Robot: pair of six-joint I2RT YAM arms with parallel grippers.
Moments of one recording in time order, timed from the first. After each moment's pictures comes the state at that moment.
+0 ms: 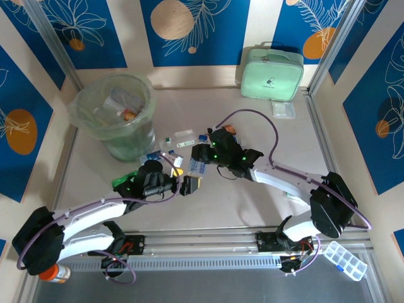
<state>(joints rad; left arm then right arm) -0.78 1.09 0.45 0.17 0.24 -0.49 0.79 1.42 0.95 -0.17 -0.02 0.73</state>
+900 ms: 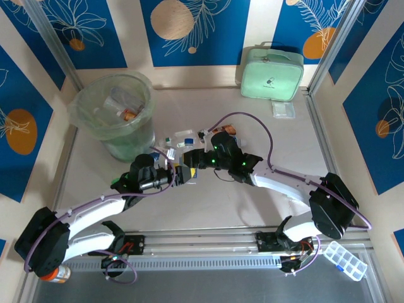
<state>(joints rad) -0.66 1.09 0.43 0.32 0.41 -0.62 0.83 1.41 0.89 0.04 -0.23 0.63</state>
